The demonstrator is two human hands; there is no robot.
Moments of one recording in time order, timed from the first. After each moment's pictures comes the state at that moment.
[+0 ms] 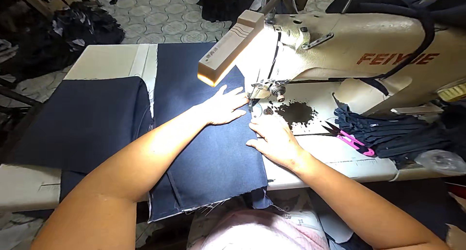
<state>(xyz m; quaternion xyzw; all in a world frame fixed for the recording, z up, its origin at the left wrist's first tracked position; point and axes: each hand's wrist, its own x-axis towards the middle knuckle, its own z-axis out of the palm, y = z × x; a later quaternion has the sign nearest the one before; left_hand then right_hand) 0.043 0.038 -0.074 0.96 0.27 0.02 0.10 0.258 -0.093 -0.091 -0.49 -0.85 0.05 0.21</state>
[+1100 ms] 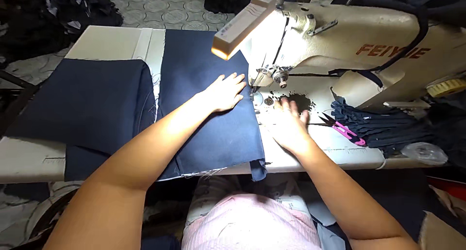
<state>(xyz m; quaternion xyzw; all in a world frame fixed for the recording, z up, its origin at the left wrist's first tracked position) 0.046 0.019 -0.059 0.93 0.37 0.00 0.09 0.267 -0.113 -0.071 -0.69 -0.72 0.09 0.07</state>
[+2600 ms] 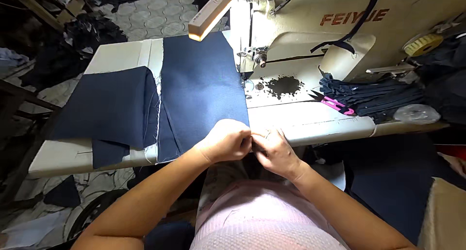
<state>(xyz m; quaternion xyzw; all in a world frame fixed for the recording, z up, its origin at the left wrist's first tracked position) 0.057 -0.150 -0.068 0.94 0.23 0.24 0.08 0.254 -0.207 -0.130 -0.42 -0.83 0.04 0.37</state>
